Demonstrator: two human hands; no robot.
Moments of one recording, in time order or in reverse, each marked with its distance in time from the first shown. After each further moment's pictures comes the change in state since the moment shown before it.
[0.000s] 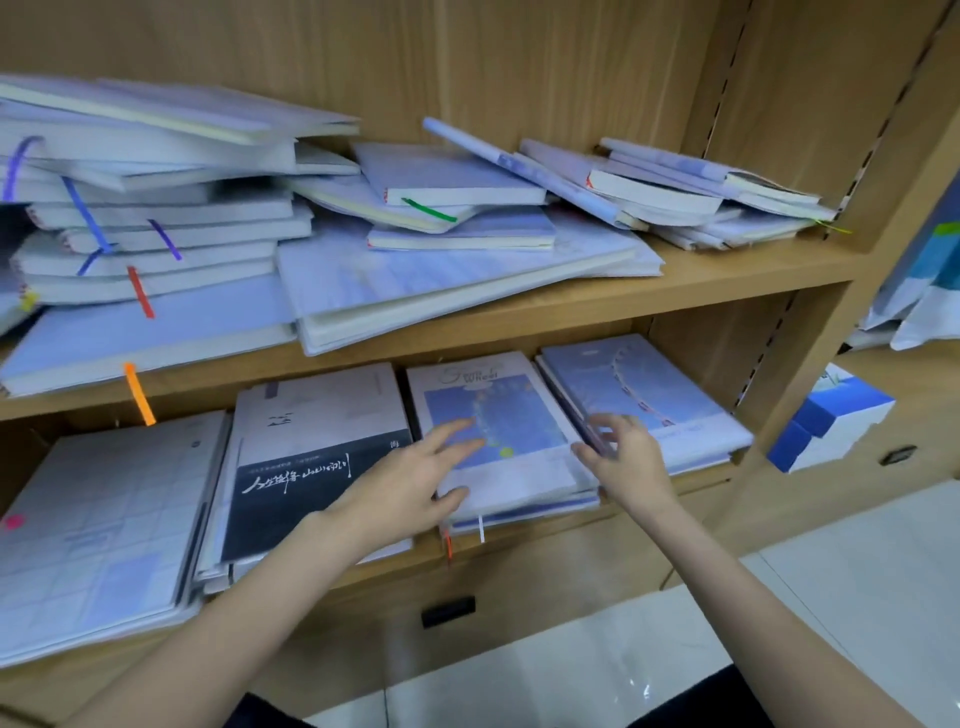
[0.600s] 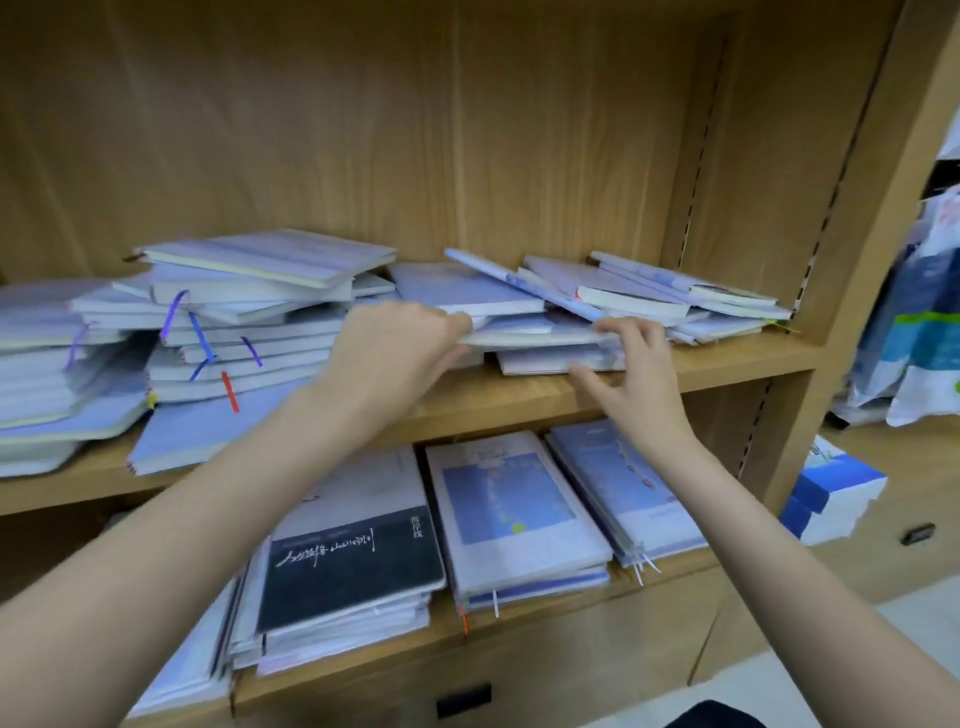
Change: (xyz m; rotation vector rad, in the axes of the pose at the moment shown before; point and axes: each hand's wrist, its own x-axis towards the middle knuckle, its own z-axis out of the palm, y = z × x) left_hand 0.025 0.052 -0.182 0.705 0.508 -0.043; right_hand 0.028 -0.116 -0.092 0.088 0.345 -0.452
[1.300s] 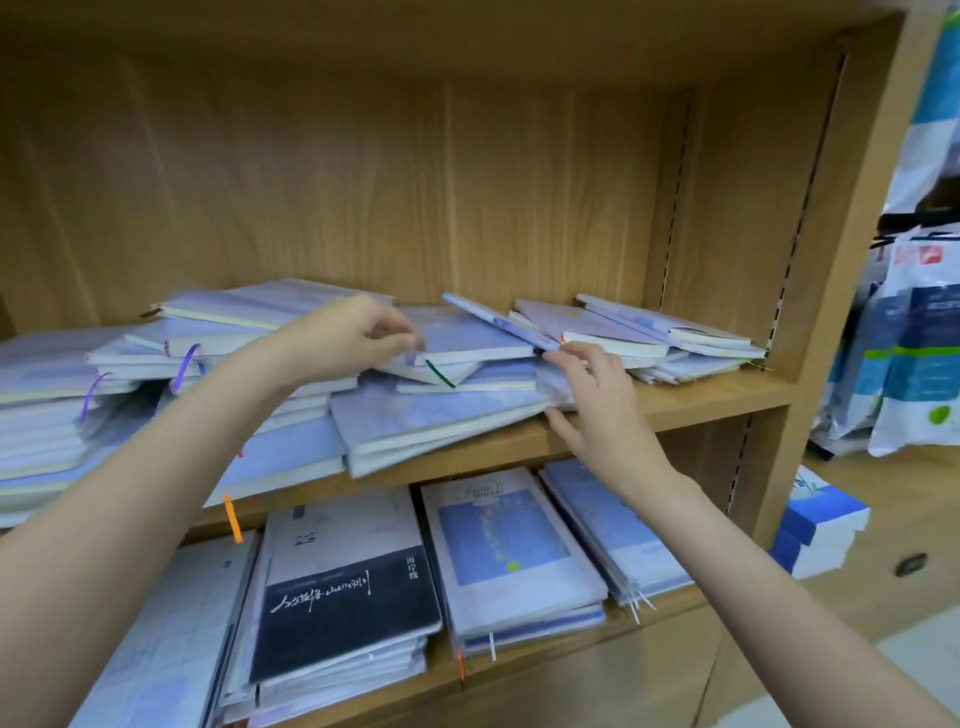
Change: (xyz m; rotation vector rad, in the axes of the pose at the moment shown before) left_hand 0.021 -0.062 -0.026 -0.754 -0.345 -0.147; right_hand 0.006 -0.018 0.002 -0.337 0.031 -0.401
